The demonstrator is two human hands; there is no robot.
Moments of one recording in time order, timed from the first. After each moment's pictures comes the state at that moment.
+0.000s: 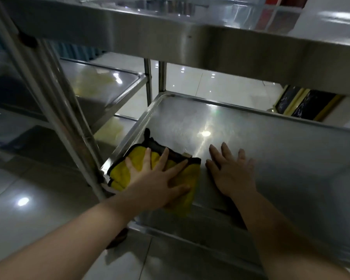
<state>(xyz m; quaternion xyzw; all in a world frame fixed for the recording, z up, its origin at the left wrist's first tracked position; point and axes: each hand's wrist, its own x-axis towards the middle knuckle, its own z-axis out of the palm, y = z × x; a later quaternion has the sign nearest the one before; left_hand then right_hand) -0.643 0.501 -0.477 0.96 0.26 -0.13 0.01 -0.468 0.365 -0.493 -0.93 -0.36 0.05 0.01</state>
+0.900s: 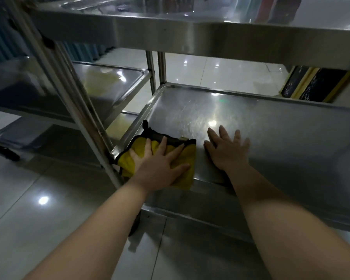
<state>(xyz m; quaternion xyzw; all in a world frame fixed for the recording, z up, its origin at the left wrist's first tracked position) -0.650 0.511 -0.473 0.95 0.31 -0.09 0.03 -0.468 0.391 -0.493 -0.94 -0.34 0.08 0.05</state>
